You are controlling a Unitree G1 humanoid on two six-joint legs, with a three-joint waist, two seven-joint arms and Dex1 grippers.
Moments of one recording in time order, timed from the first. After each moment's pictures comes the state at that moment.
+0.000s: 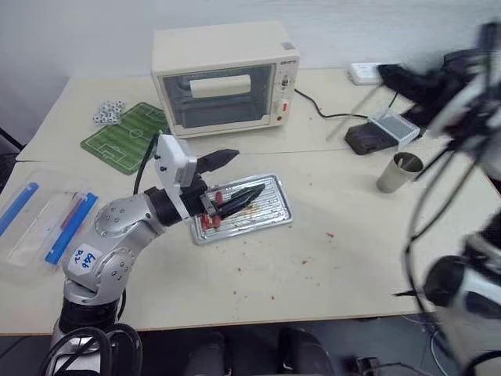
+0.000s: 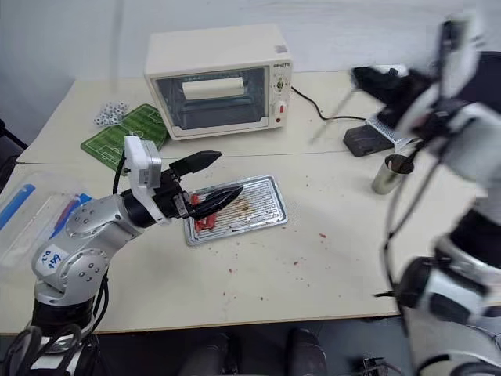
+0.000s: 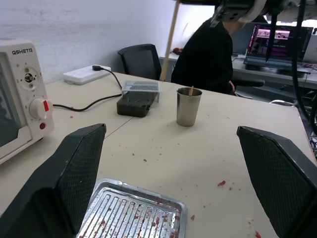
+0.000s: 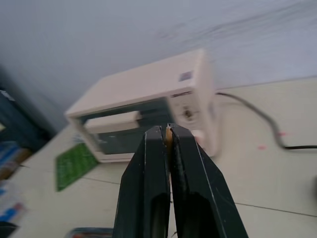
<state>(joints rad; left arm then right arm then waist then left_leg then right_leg) -0.43 0.51 0.06 -0.50 -0.68 0.60 -0.54 -0.97 -0.45 -0.57 -0.10 1.24 1.30 -0.08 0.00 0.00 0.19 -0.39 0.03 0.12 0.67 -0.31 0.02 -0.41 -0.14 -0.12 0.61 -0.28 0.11</state>
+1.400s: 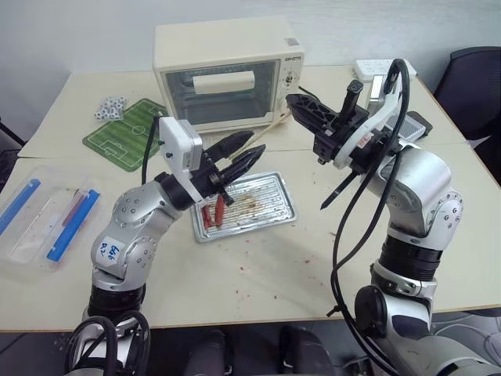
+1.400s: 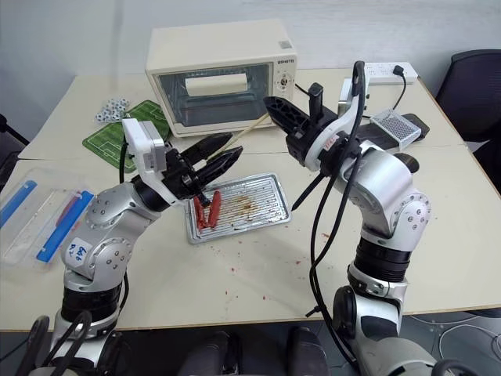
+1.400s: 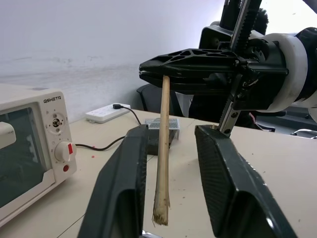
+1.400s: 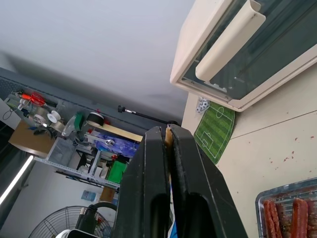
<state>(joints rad) -0.51 0.37 0.03 -0.41 -0.57 0.45 -0.51 -0.82 -0.15 -0.35 -0.21 1.95 0.87 -0.72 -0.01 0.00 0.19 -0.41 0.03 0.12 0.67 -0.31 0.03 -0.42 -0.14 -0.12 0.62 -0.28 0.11</state>
